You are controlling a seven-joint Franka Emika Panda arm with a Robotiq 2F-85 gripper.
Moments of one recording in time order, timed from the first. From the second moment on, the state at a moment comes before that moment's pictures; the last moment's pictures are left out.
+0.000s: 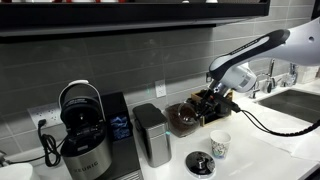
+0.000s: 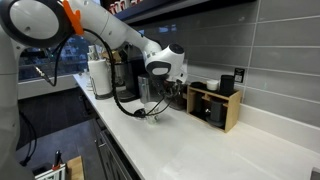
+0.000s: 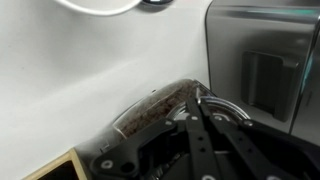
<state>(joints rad) 0.09 0.28 0.05 -1.85 0.74 2.31 -0.16</state>
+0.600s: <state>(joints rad) 0.11 0.29 0.06 -1.78 0.35 2.31 0.05</state>
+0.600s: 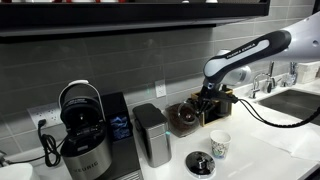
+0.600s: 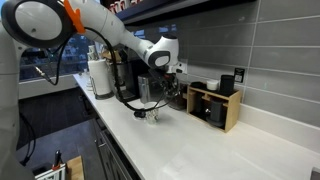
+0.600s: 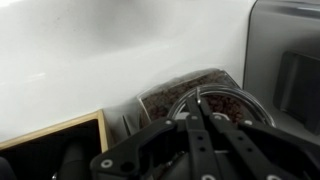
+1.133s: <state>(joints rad) 0.15 0.38 0.08 -1.68 0.20 2.30 0.12</state>
